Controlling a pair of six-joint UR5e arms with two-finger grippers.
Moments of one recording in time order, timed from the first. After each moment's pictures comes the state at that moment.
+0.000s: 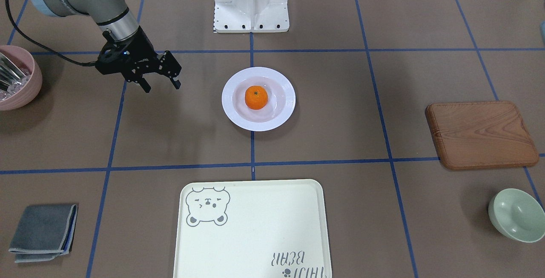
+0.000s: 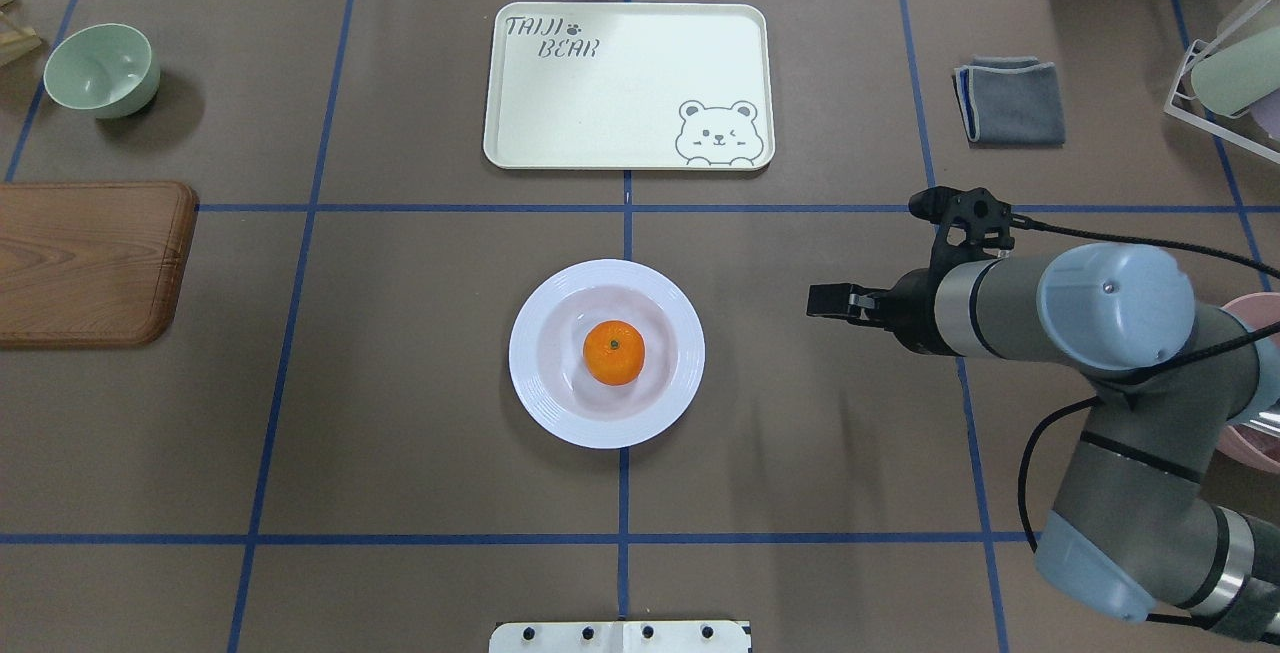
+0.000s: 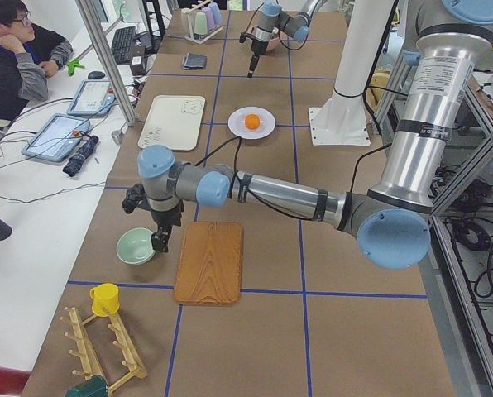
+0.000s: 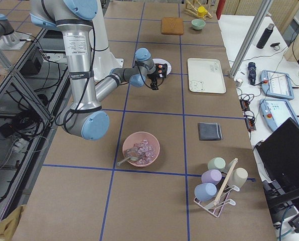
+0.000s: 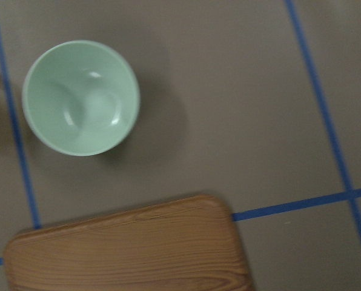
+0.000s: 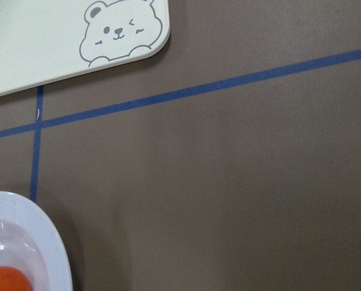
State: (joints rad) left arm -1.50 -1.79 -1.47 -1.64 -2.26 0.05; right arm 0.50 -1.43 1.98 -1.05 1.67 1.47
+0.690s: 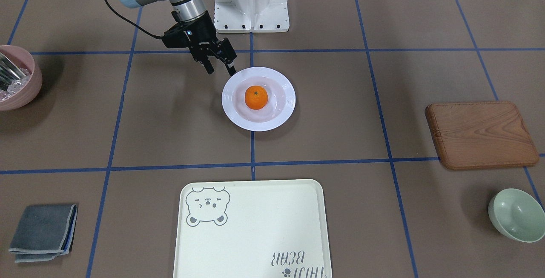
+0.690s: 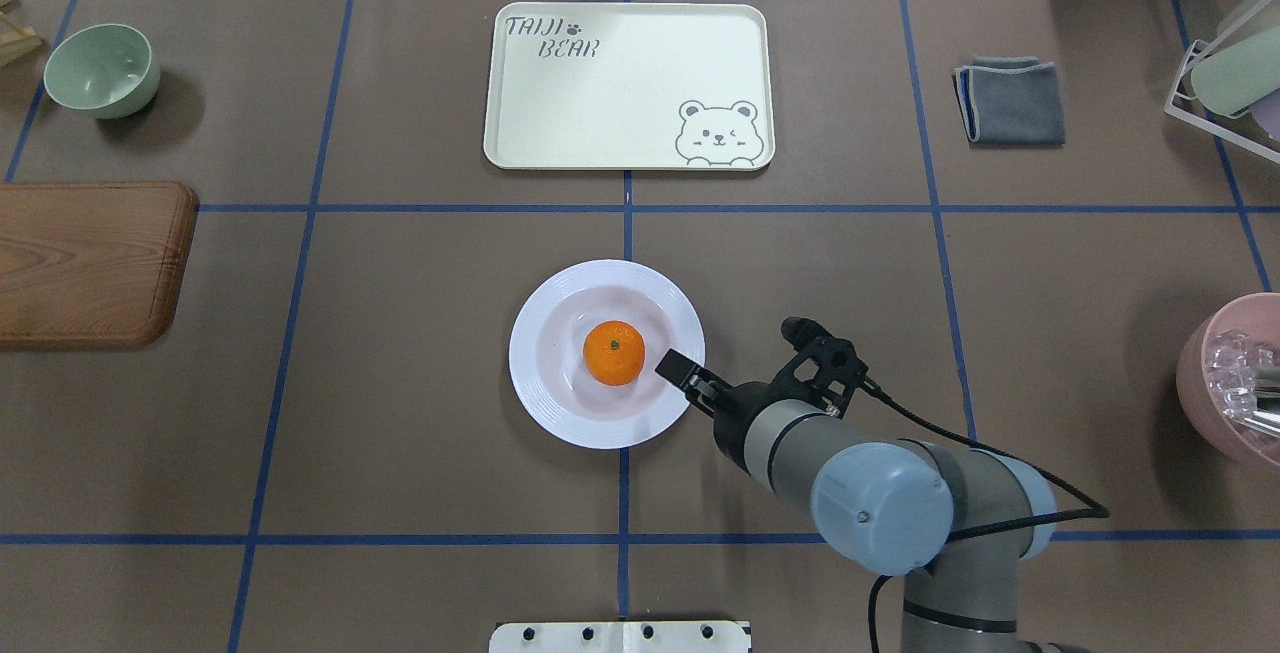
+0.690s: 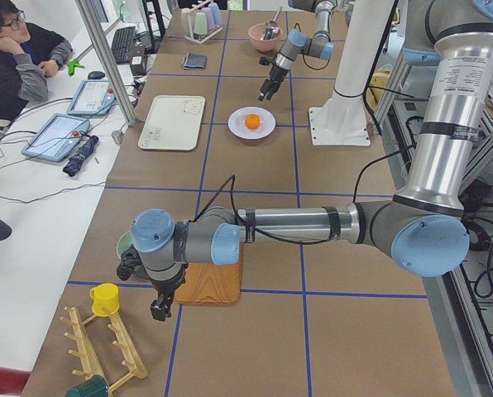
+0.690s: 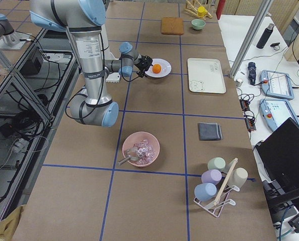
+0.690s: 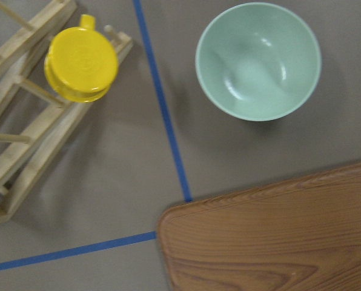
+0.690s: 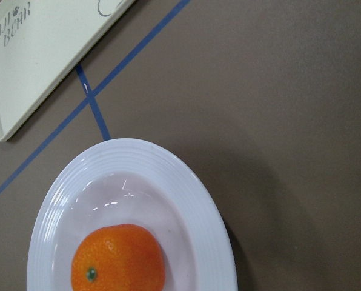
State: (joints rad) left arm -1.64 -1.75 -1.35 -1.65 -2.26 0.24; right arm 0.20 -1.21 1.85 -1.06 1.27 2.01
